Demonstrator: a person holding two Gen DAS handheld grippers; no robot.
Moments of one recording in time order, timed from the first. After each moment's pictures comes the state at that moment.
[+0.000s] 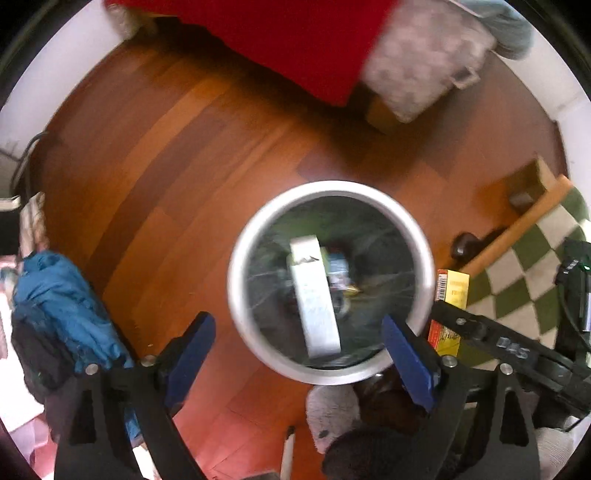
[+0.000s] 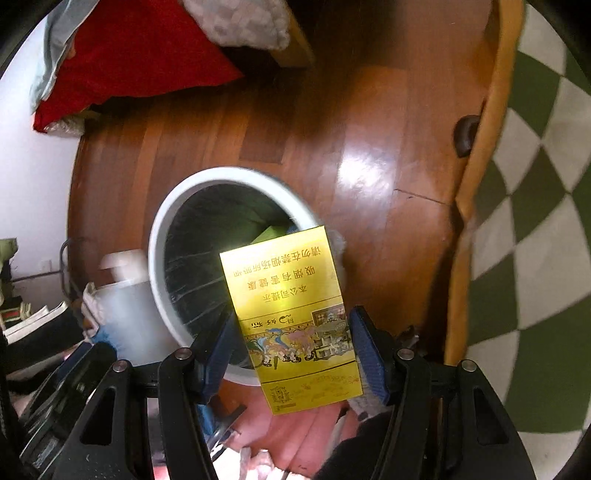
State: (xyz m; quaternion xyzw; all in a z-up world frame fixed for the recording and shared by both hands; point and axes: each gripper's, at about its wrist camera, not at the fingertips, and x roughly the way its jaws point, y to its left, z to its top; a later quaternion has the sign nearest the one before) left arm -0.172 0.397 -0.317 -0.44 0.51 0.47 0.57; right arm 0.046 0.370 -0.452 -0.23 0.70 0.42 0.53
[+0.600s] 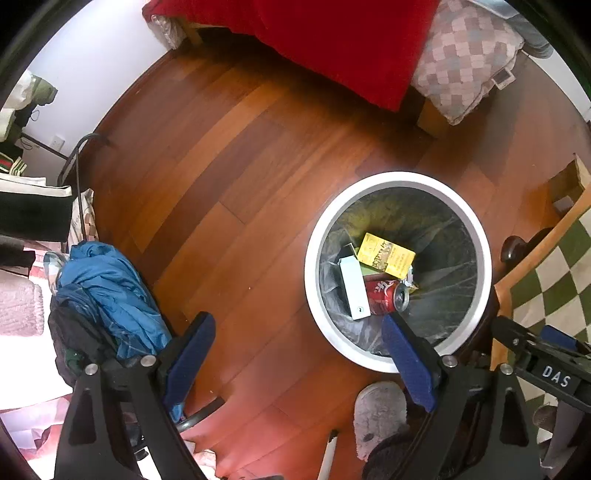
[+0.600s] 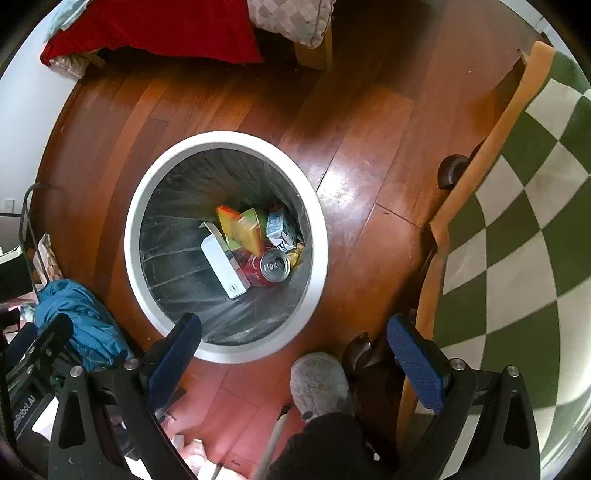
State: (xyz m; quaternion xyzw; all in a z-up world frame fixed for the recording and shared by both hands) left arm -0.202 0.371 -0.311 -0.39 0.52 0.53 0.54; right arm 0.003 0.361 -0.425 -0.36 0.62 0.42 0.56
